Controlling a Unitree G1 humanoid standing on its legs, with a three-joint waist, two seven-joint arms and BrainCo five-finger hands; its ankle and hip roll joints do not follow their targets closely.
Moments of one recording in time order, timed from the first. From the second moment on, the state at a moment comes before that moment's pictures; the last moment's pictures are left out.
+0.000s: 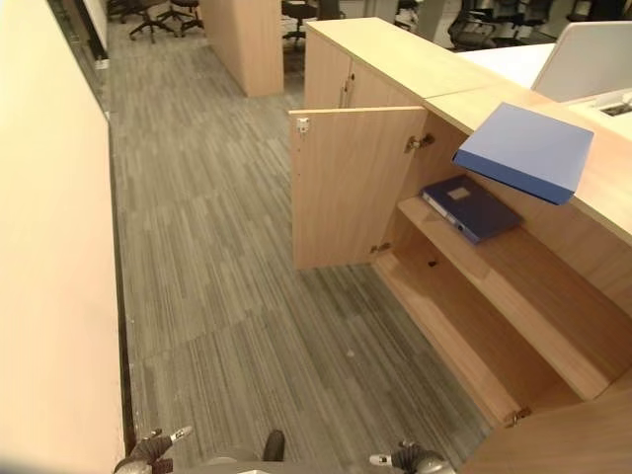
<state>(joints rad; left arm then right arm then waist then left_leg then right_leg) 0.01 0.25 -0.04 1.29 -0.27 -0.11 0.14 -0.08 -0.25 0.27 1.34 0.06 0.03 0.02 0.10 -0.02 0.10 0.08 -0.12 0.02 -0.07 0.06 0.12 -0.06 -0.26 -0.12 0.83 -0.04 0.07</state>
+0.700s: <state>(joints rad) 0.06 0.27 0.00 1.33 -0.21 -0.06 0.11 -0.11 -0.27 0.24 1.30 0.06 0.03 0.02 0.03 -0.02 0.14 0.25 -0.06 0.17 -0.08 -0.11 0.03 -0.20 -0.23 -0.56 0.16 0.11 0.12</state>
